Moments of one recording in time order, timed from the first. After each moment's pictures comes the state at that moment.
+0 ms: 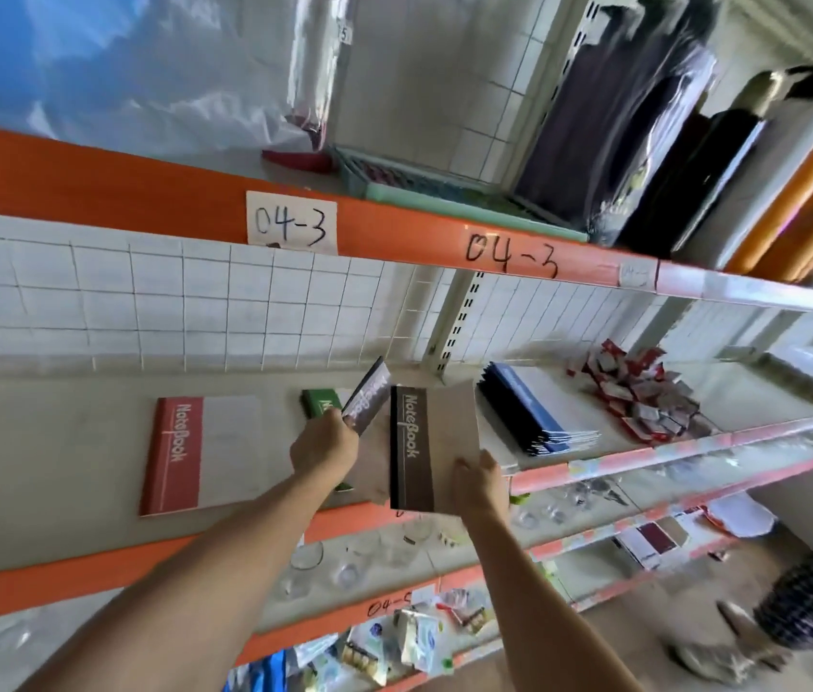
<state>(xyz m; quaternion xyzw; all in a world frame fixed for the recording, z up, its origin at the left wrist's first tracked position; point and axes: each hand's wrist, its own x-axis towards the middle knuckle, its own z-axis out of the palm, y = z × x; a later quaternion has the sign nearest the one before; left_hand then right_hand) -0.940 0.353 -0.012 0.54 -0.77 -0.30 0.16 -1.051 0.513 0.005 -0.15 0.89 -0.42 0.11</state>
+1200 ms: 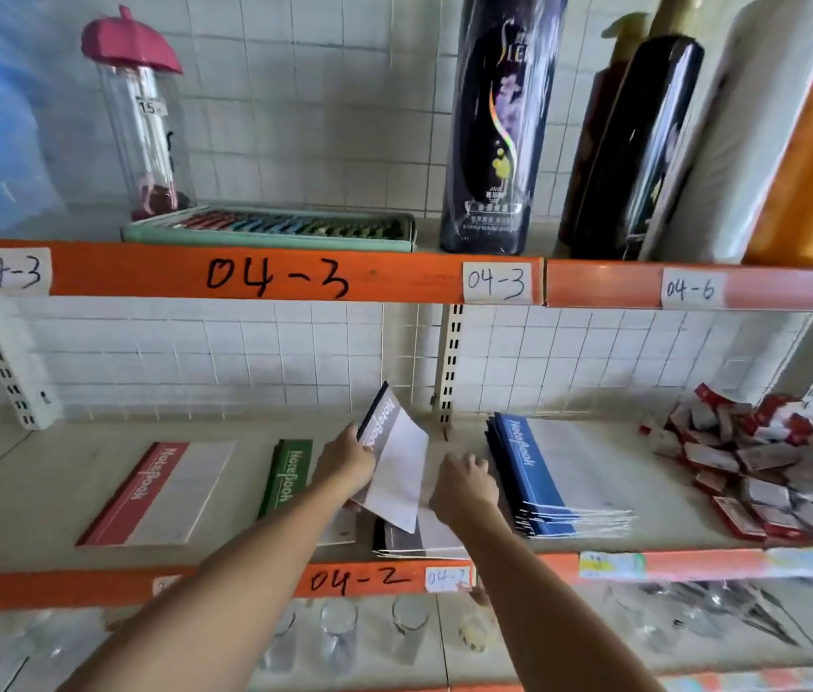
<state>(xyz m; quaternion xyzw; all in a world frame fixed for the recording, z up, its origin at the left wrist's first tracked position) -1.094 0.394 0.014 0.62 -0.70 -0.30 0.19 -1.240 0.478 -0.004 -0.51 0.86 -0.08 0.07</state>
